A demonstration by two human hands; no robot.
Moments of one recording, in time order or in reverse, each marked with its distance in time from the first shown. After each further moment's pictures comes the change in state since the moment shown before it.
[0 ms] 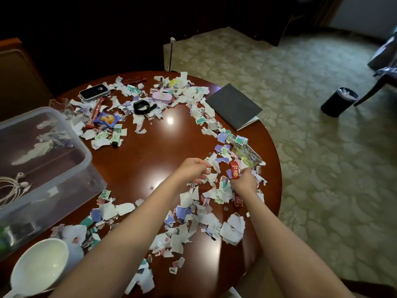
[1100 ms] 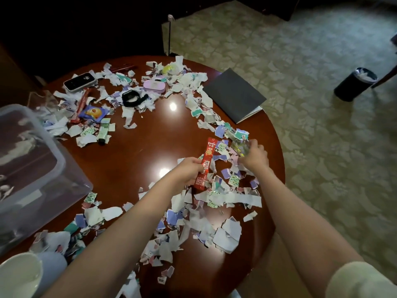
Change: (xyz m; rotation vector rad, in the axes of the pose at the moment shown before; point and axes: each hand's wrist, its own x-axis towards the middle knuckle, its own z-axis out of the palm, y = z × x) left_hand 0.037 0.004 0.018 -0.109 -0.035 -0.157; right_hand 0.090 -0.015 -0.031 -0.222 -0.013 -0.158
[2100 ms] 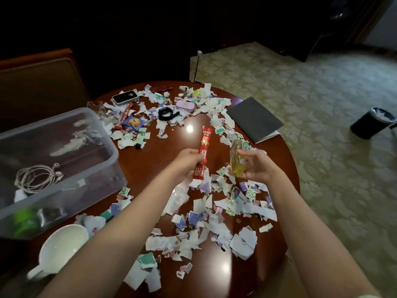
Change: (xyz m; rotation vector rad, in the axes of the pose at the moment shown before) left_hand -0.074 0.013 -0.054 -0.155 0.197 0.204; right_hand -0.077 -0.064 -0.040 1.127 -0.776 0.048
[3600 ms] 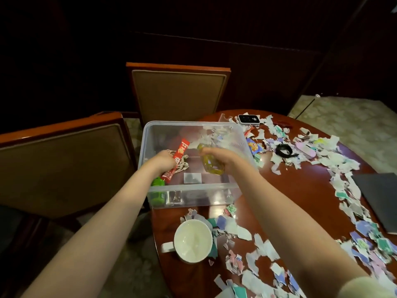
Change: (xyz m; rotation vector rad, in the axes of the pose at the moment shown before) left_hand -0.080 -0.089 -0.341 0.167 0.558 -0.187; right_hand 0.086 0.071 0.404 -0.908 -0.291 0.041
